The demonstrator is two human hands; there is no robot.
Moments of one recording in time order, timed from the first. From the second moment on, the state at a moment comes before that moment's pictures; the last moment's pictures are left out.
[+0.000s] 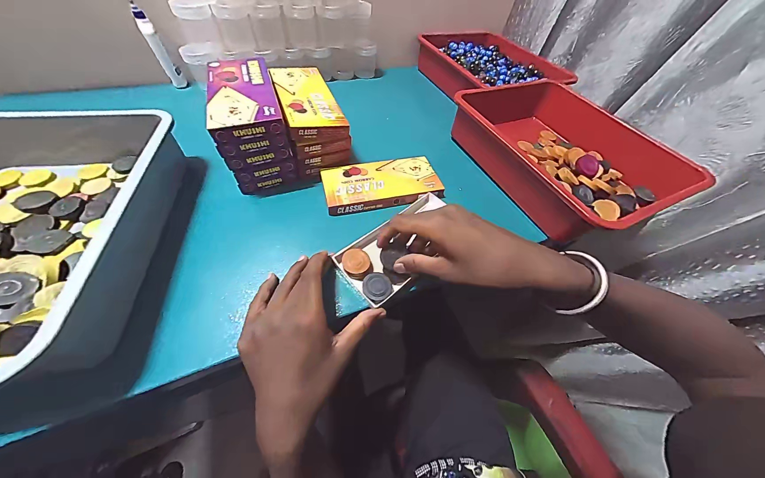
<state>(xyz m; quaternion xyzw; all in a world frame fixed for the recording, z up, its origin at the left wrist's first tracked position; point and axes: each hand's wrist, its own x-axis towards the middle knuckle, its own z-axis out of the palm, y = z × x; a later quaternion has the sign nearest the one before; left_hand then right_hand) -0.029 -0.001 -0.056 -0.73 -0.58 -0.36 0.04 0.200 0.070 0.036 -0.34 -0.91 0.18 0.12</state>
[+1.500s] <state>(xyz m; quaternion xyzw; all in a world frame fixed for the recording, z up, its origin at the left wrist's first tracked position) -0.036 0.001 -0.054 -0.75 -0.57 -0.33 0.02 0.418 0.183 0.106 -0.65 -0.76 -0.06 -0.03</state>
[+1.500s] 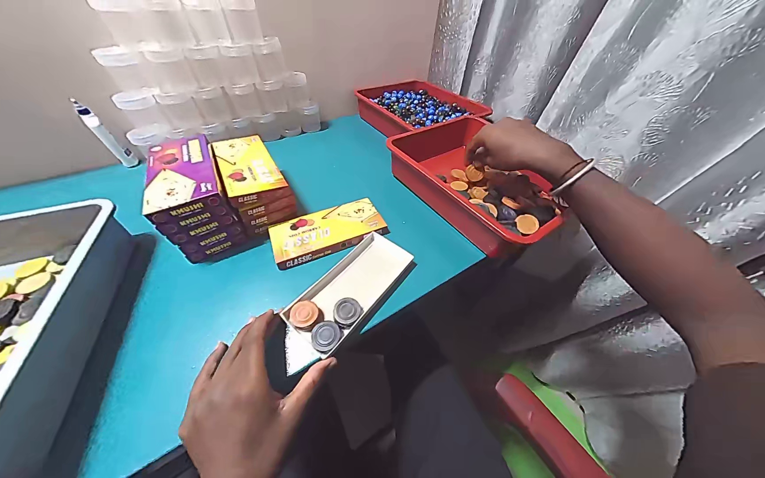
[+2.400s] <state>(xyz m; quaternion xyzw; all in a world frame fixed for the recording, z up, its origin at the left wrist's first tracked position) -0.031 0.000 -0.058 -0.73 -0.58 -0.36 0.05 0.379 0.188 0.095 -0.64 -0.76 -0.11 -0.02</state>
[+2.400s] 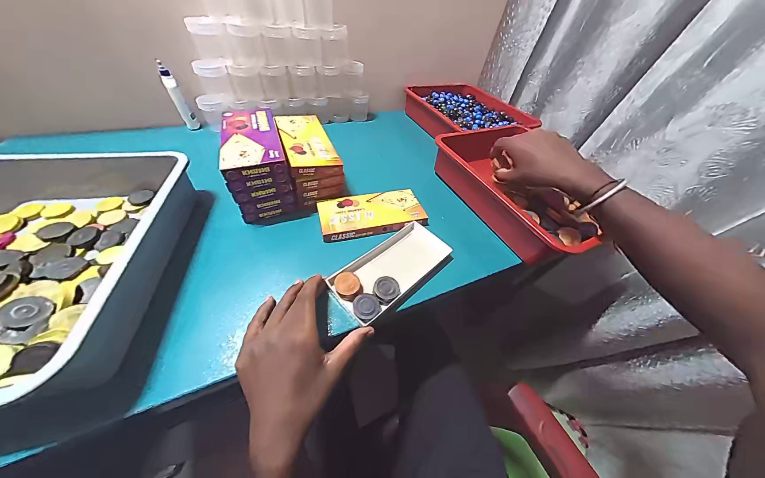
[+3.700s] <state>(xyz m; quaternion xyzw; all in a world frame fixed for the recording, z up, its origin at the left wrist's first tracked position) -0.034 0.001 -0.057 -0.74 -0.57 -0.34 0.03 0.428 0.157 0.100 -0.74 -0.66 -0.07 0.03</state>
